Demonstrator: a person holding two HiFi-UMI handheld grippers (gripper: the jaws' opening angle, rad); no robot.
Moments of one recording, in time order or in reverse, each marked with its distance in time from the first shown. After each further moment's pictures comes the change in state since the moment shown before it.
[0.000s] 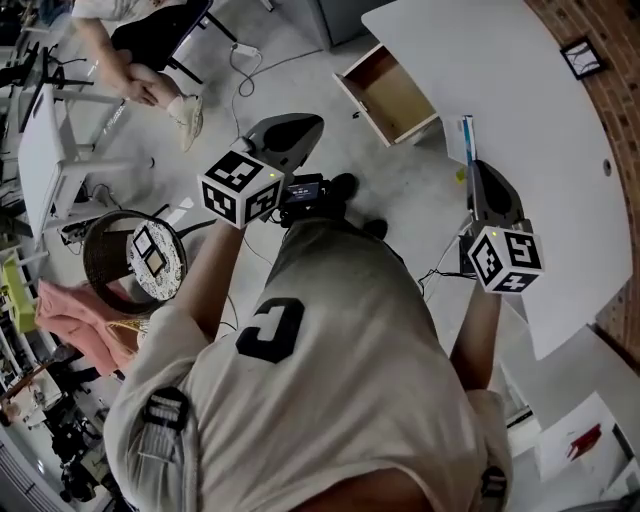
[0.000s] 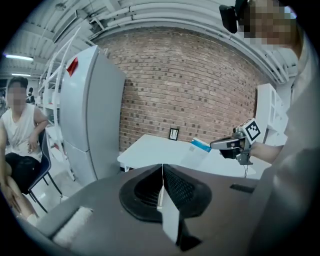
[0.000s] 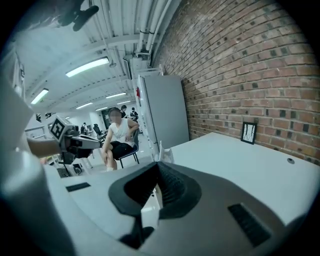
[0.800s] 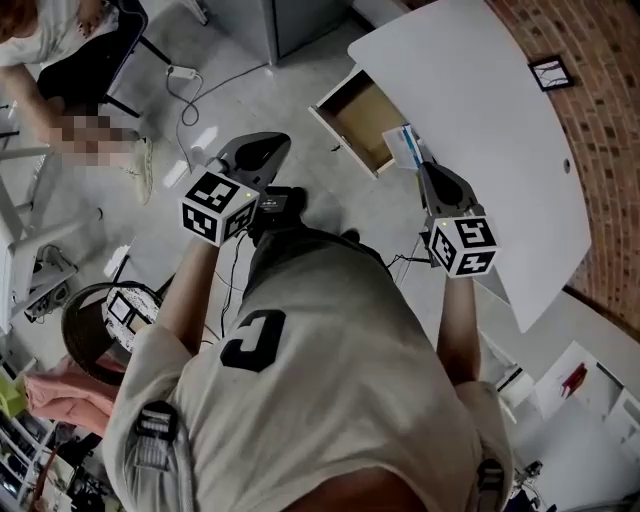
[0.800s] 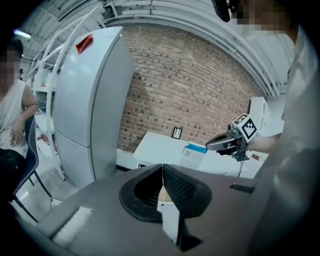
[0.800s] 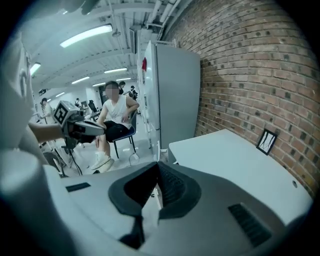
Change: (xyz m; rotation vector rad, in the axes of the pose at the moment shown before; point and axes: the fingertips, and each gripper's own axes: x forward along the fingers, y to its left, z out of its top) left arm 0.007 0.196 -0.027 -0.036 0.013 -0.154; right arm 0.175 0.092 0.014 -0.131 0.224 -0.074
